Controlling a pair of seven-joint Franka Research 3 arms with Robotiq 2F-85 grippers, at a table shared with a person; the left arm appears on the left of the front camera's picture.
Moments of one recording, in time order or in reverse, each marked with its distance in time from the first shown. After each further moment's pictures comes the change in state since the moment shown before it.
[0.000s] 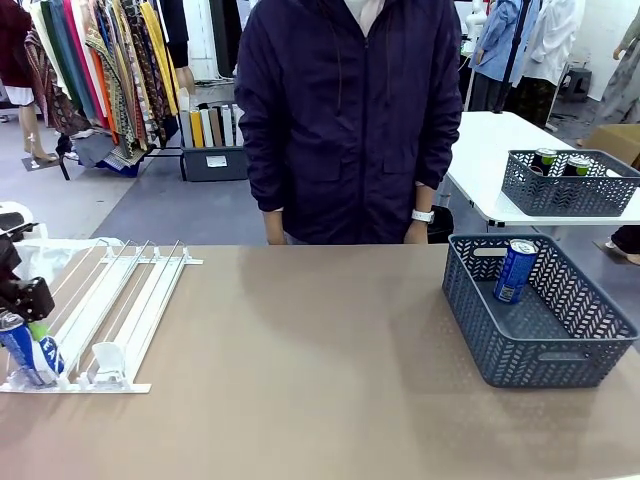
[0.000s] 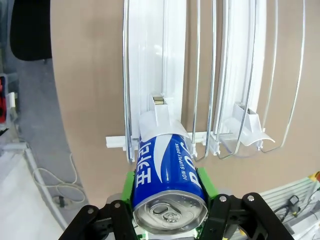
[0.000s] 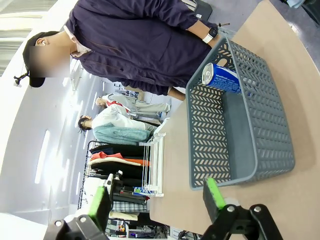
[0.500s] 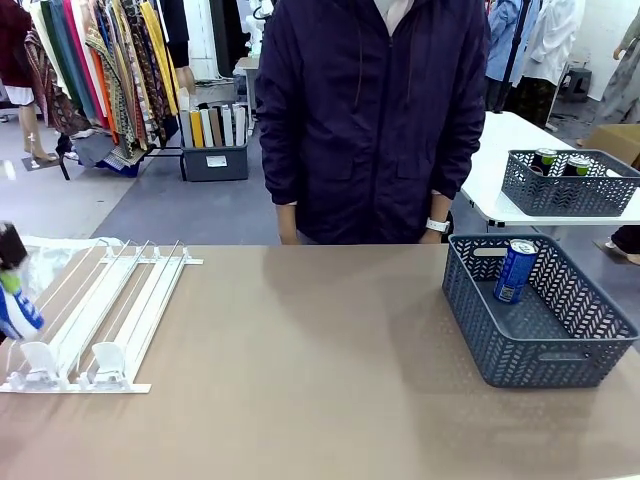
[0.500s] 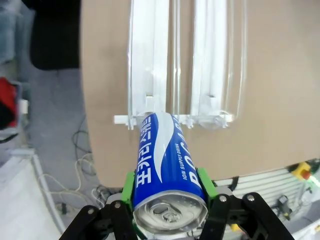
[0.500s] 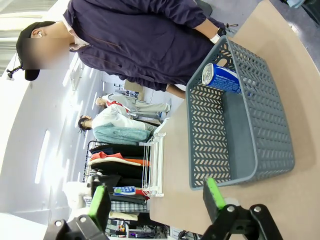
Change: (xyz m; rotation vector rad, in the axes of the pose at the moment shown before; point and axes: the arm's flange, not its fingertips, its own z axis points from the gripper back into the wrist) left arm -0.044 -0.028 0.129 0.017 -0.138 0.013; right arm 0.000 0.000 0.000 0.000 0.000 0.000
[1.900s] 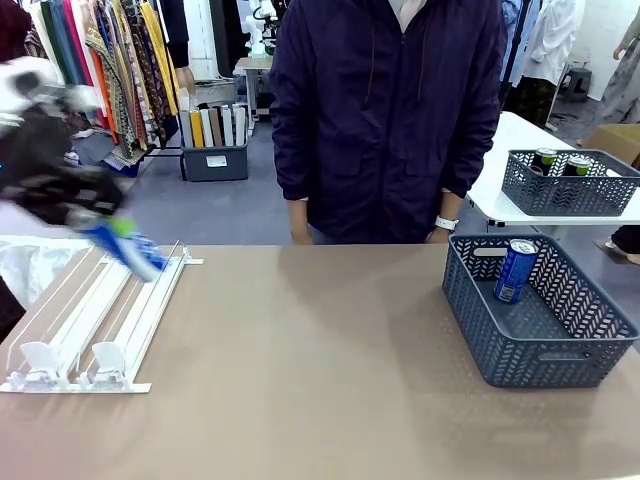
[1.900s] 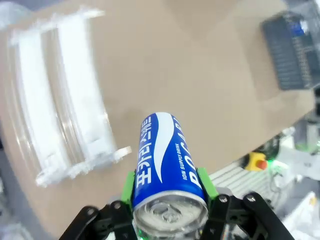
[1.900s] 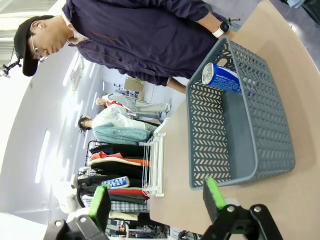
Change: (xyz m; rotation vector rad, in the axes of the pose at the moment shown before) left arm 0.001 -0.174 0.011 -0.271 -0.131 -0.316; right arm 0.000 0.000 0.000 0.000 0.000 0.000
